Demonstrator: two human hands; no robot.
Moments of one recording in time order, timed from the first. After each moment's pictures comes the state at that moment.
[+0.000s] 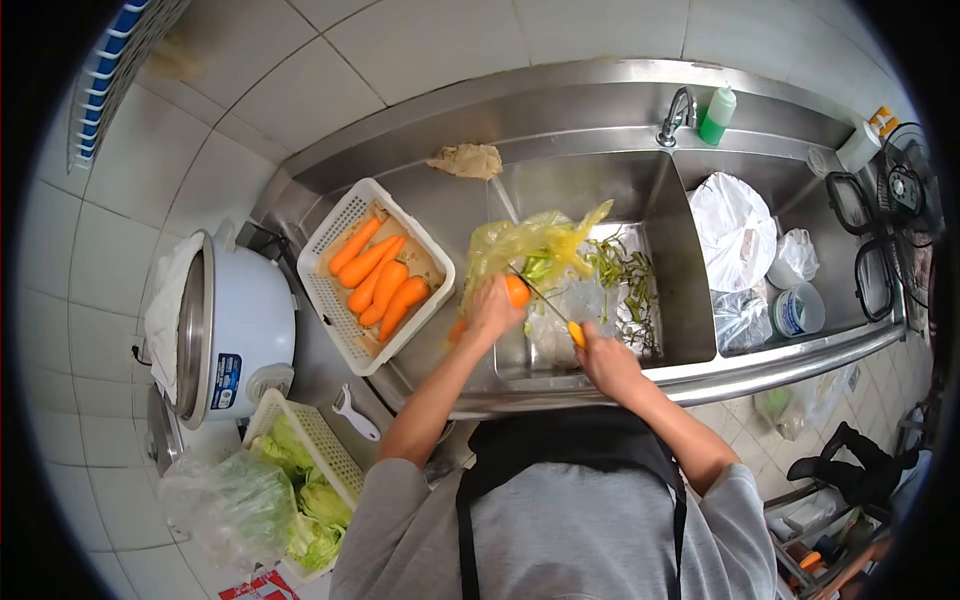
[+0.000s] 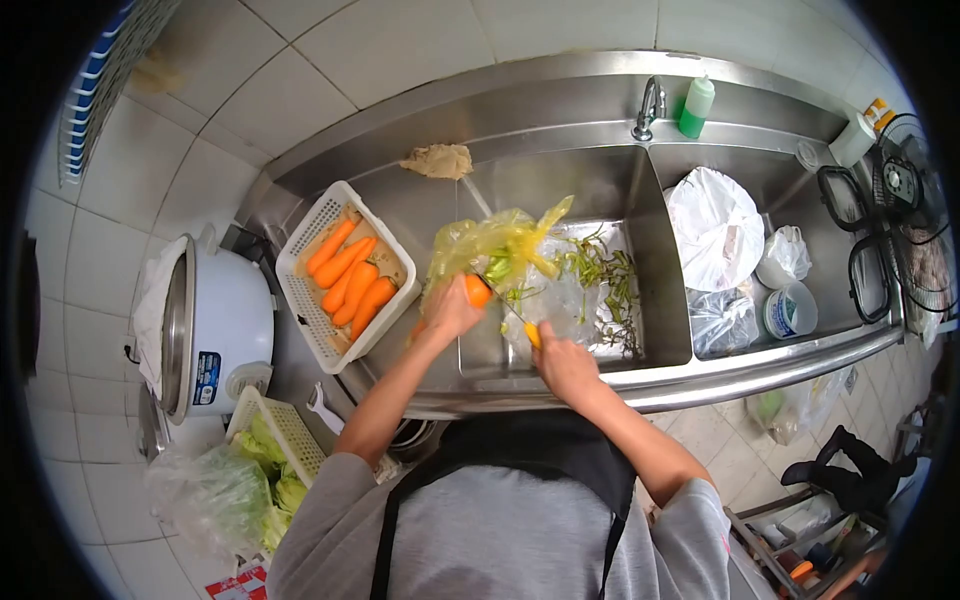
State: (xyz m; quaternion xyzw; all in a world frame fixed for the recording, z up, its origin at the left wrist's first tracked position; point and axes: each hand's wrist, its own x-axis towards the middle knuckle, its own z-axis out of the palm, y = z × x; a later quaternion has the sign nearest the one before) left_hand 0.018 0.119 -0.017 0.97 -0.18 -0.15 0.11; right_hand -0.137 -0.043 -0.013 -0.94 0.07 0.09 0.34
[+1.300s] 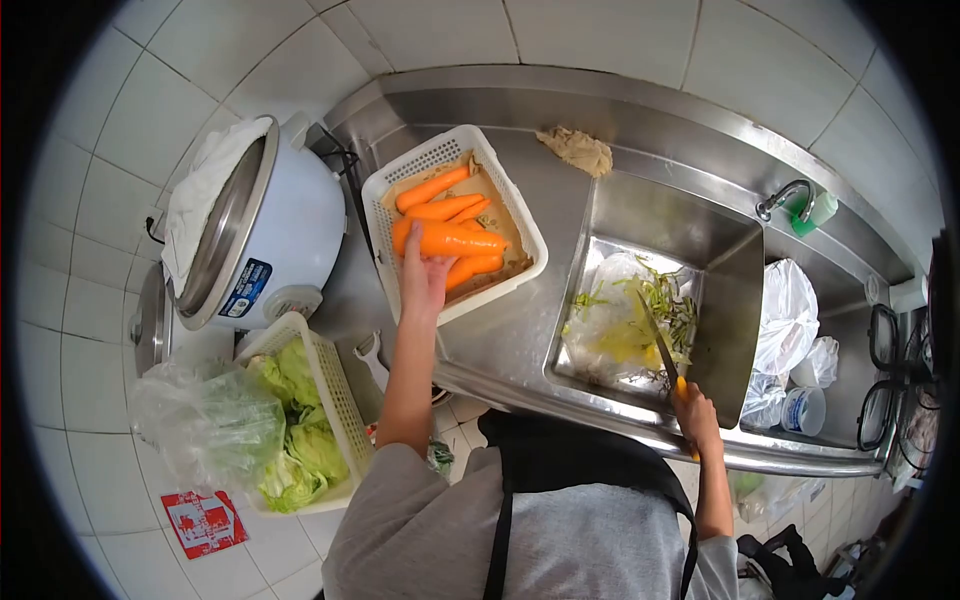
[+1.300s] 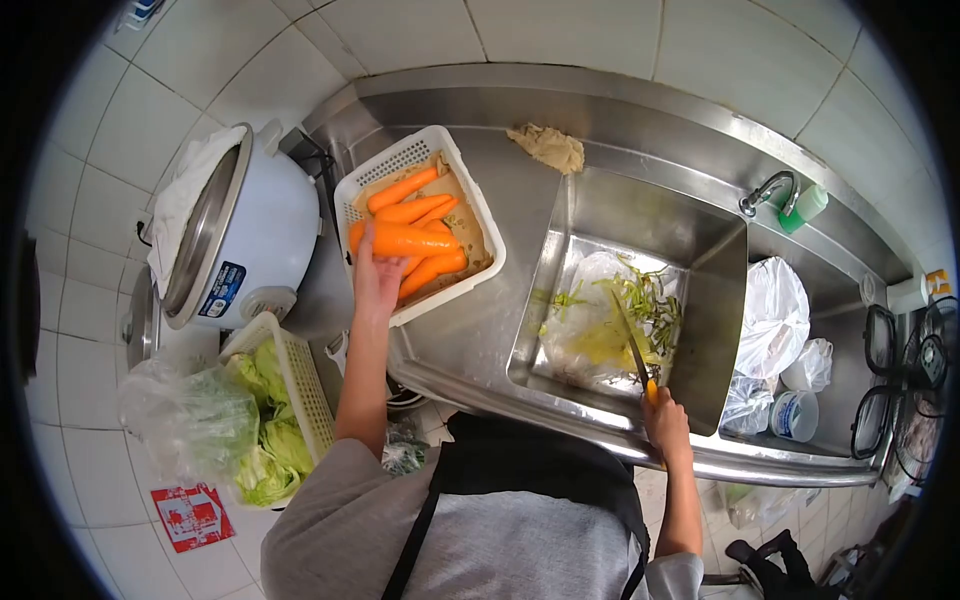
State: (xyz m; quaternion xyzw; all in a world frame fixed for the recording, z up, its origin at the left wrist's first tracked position) left_hand 0.059 0.289 0.049 0.39 0.10 0.04 0.91; right_hand -0.165 -0.101 -0.036 -0.93 0.20 0.19 0.26
